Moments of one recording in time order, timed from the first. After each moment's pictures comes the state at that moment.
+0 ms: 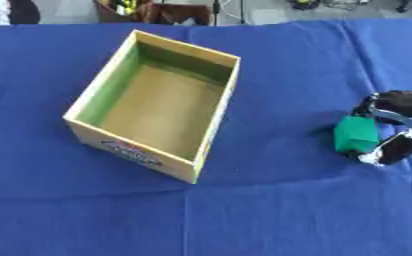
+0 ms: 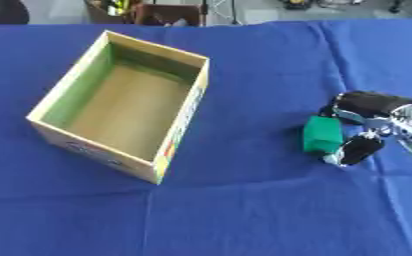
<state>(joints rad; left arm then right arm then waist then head) -0.25 0.15 0.01 -1.98 0.05 -0.14 0.19 -0.26 -0.99 0.14 -1.67 0.68 -0.03 0.49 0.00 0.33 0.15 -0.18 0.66</state>
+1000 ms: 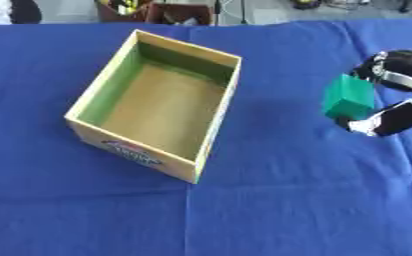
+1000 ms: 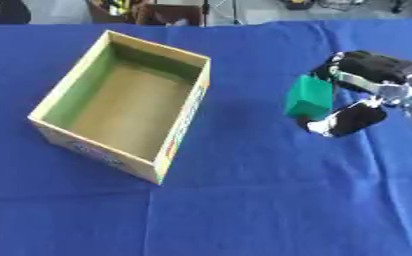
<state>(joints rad) -0.25 0.15 0.01 -1.98 0.05 -0.14 0.19 -0.36 -1.00 0.05 -1.88 0.54 0.03 0.49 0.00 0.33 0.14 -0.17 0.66</state>
